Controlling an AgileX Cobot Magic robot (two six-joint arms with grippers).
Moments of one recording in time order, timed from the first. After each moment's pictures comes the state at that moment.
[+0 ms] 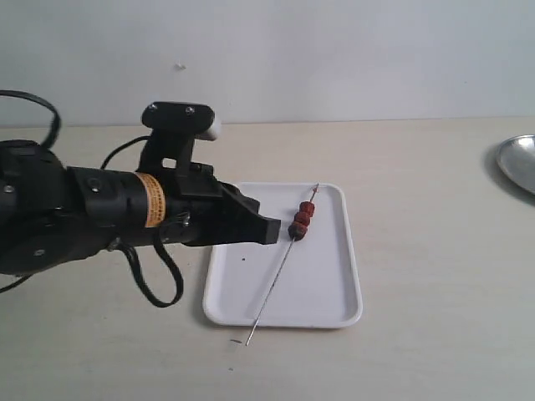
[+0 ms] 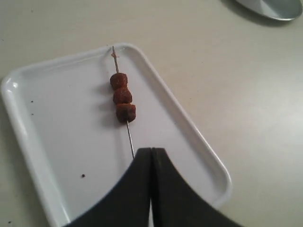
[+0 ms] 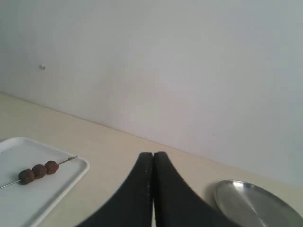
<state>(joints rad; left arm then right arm) -0.76 1.63 -0.81 0.41 -0.12 -0.66 0.06 0.07 0.00 0.22 0.01 -0.49</state>
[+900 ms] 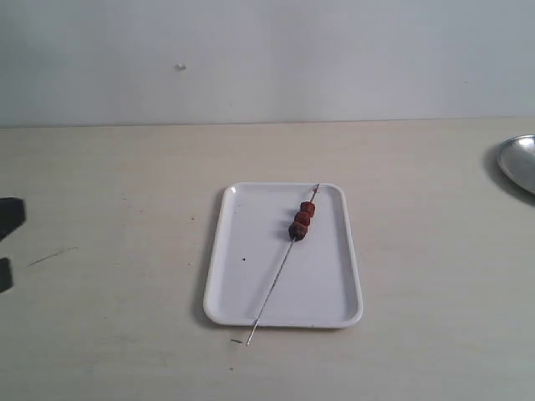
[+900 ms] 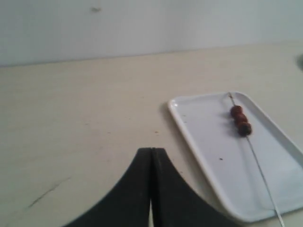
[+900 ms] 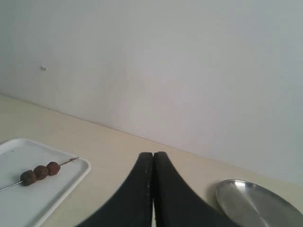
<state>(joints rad) -0.36 0.80 -0.26 0.41 -0.13 -0.50 0.06 0.07 0.00 0.23 0.01 -0.49</state>
